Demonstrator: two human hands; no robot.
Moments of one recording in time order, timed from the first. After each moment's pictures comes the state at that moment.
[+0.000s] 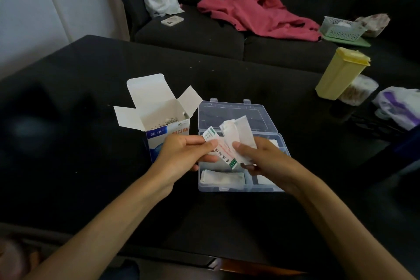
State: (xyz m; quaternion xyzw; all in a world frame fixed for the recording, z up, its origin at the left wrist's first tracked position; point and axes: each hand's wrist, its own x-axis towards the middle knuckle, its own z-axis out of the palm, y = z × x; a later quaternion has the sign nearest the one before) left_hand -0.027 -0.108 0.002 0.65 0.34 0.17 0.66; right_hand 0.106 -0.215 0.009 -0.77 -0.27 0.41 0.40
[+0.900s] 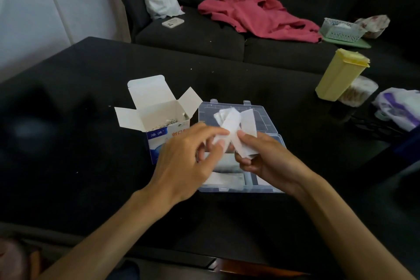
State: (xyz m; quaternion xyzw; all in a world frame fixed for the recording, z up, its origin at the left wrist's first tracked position) left_hand -0.029 -0.110 -0.012 0.87 0.17 0.34 0.33; right_hand 0.103 -0.217 0.017 -0.61 -0.24 0.51 0.57
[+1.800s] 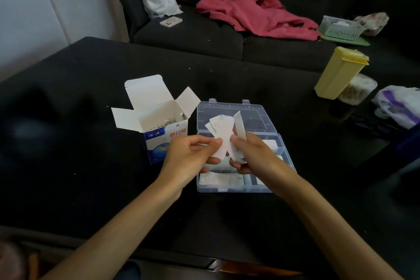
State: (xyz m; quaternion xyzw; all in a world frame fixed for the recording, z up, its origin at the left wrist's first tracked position) left_hand -0.012 -0.111 -0.009 0.64 0.35 0.20 0.66; right_hand 0.093 -0.201 0.010 -0.75 -0.23 0.40 0.47
